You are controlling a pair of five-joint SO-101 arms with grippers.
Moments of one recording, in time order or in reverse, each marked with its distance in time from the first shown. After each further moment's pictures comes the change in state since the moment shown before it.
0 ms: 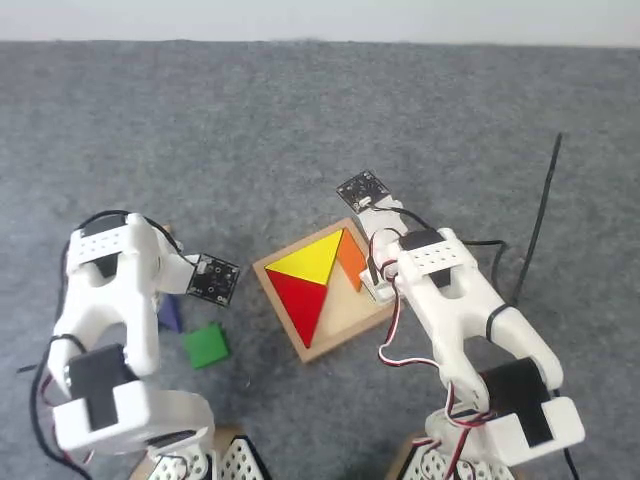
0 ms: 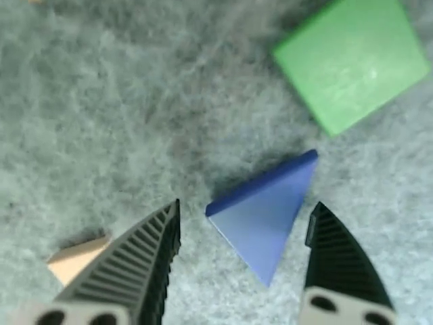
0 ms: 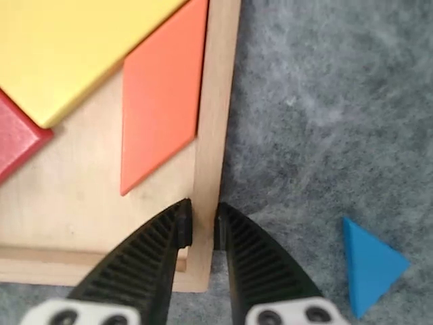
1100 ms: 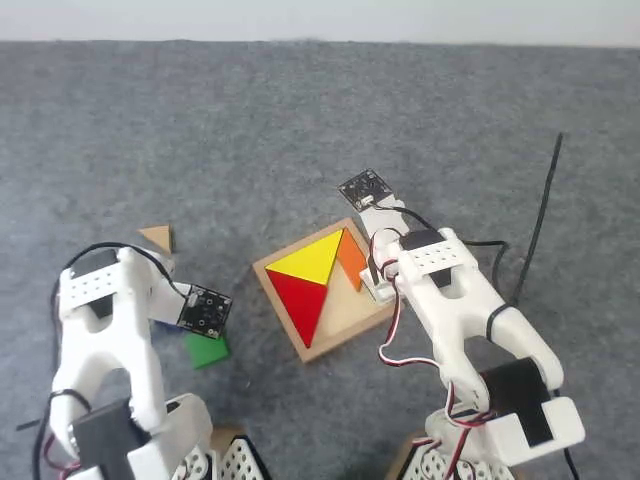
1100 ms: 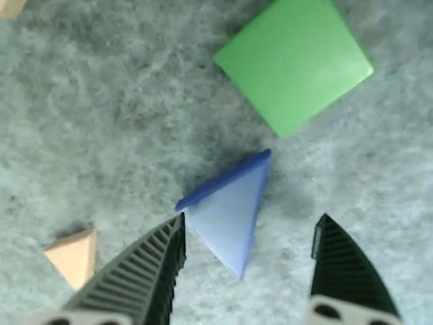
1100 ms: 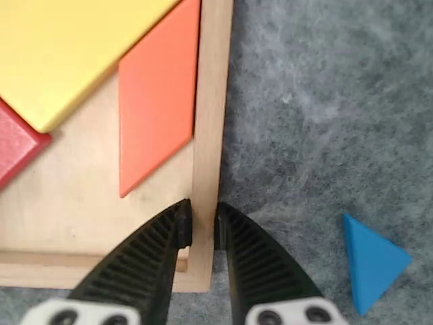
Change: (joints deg) left arm -3.4 -15.9 14.4 -5.3 -5.6; right arm 0.2 0.0 0.0 0.0 -1.6
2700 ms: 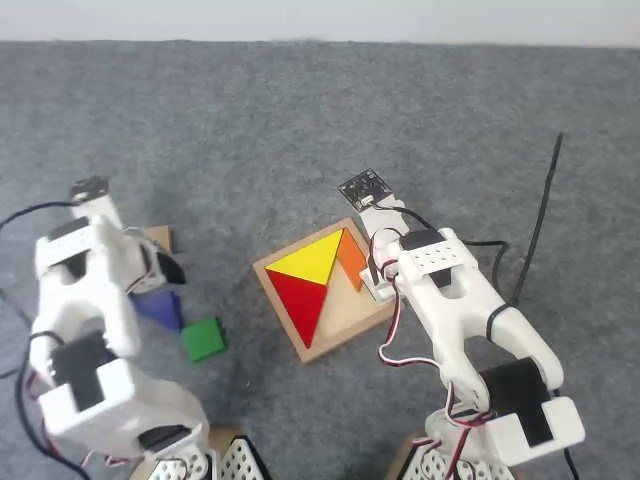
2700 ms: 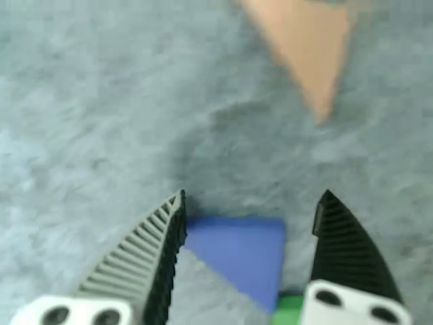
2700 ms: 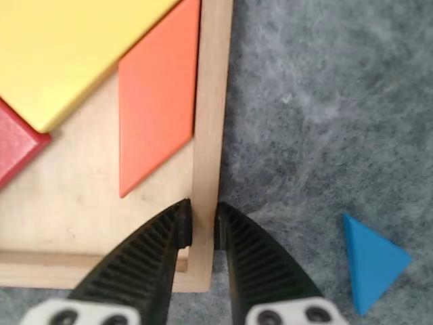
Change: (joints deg) left arm -6.4 21.1 -19.6 6.9 123.1; right arm 0.0 0.0 0.0 0.0 0.0
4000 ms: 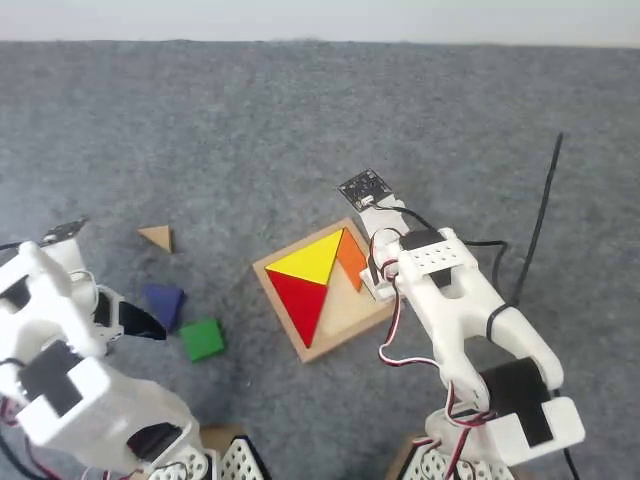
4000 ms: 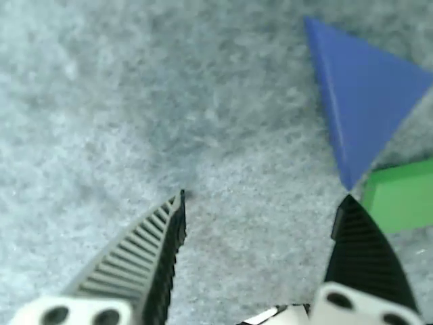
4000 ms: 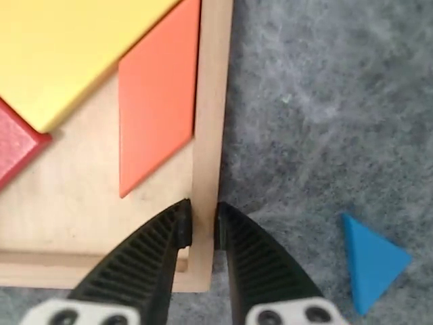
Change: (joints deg) left arm -15.6 2.2 -2.6 14.5 -23.9; right arm 0.0 0.0 0.0 0.0 0.0
